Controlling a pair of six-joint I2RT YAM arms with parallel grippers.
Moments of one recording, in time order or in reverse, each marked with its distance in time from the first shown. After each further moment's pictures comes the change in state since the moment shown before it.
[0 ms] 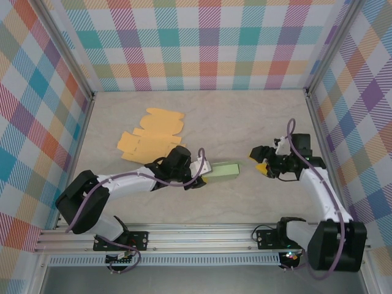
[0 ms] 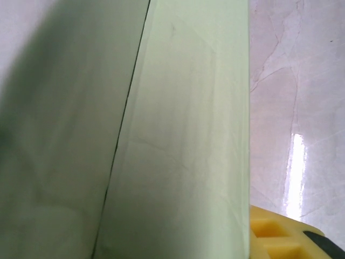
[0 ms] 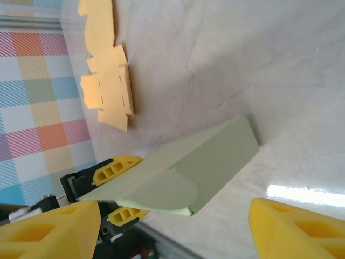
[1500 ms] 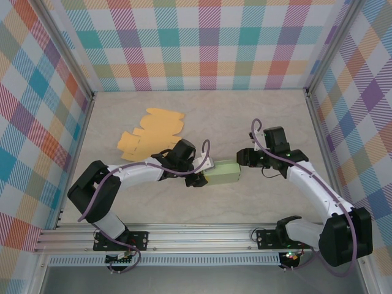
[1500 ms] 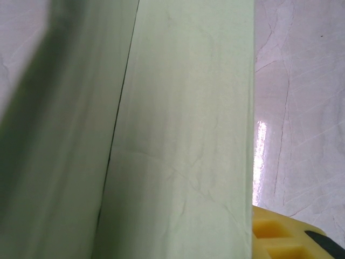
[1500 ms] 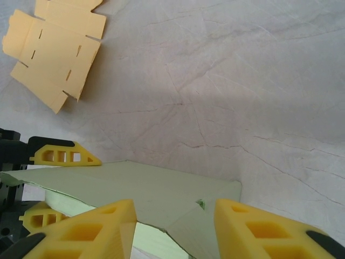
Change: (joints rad) left arm 0.035 0.121 0.134 -0.150 0.098 -0.002; right arm 0.347 0.102 0.079 0.107 0.379 -0.290
